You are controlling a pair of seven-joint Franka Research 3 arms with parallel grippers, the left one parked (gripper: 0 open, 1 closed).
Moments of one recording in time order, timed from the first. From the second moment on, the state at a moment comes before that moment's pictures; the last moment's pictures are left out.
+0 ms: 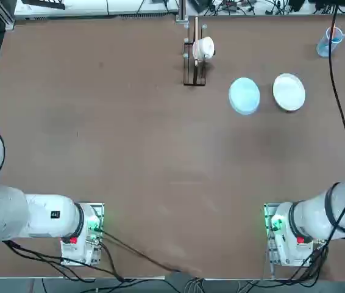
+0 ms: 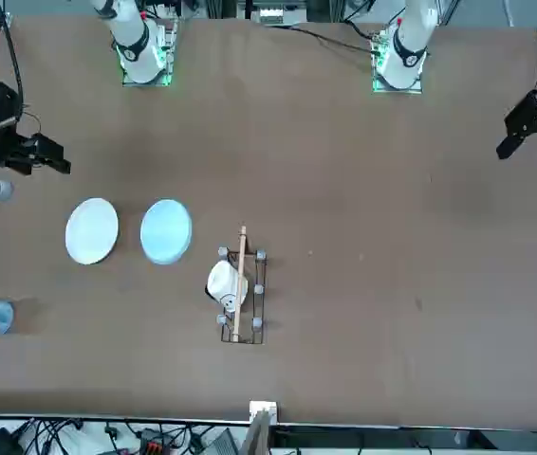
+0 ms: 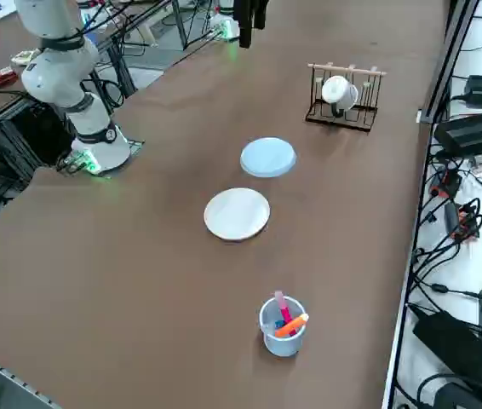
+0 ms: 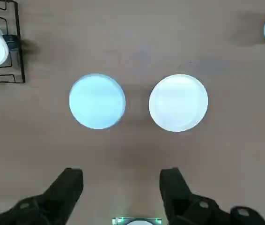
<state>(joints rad) 0.14 0.23 -0.07 -1.27 0.02 1.36 0.05</state>
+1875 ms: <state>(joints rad) 0.04 0.26 -0.08 -2.07 -0.02 2.25 0.05</state>
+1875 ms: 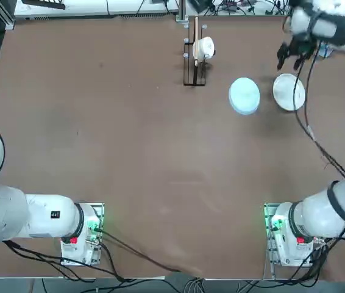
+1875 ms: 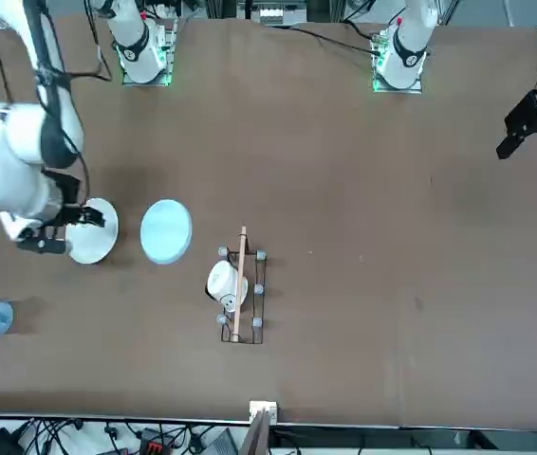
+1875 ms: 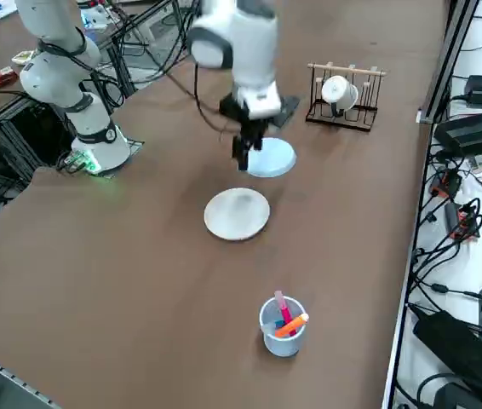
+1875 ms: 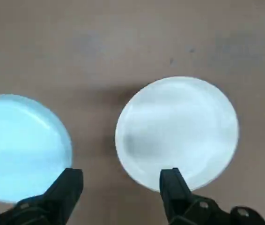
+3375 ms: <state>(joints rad) 0.04 0.38 -0.08 -2.22 -0.02 2.46 0.05</state>
